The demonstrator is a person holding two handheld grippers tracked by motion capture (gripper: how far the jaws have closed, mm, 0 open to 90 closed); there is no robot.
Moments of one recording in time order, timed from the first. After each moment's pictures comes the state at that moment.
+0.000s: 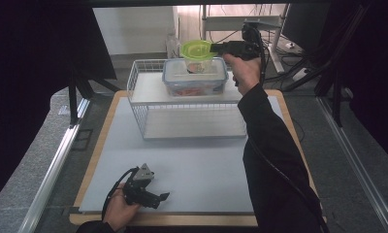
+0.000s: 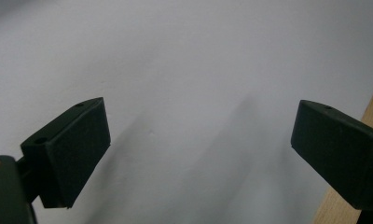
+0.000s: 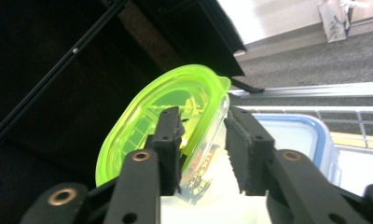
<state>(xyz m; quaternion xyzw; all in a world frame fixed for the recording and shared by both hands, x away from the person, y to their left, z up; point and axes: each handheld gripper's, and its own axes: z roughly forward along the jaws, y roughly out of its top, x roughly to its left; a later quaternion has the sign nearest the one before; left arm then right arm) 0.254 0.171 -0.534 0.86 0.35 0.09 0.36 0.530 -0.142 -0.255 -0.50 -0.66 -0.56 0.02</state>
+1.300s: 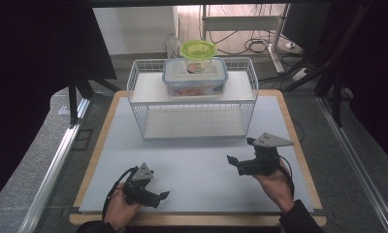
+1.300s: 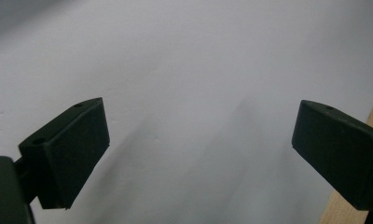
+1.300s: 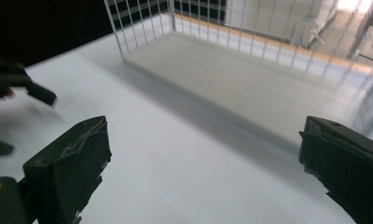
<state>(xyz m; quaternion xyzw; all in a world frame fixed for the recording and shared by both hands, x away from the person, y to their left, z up) 0.253 0.172 -0.532 0.85 0.35 0.11 0.37 0.319 -0.215 -0.442 -0.32 -0.79 -0.49 -0.18</state>
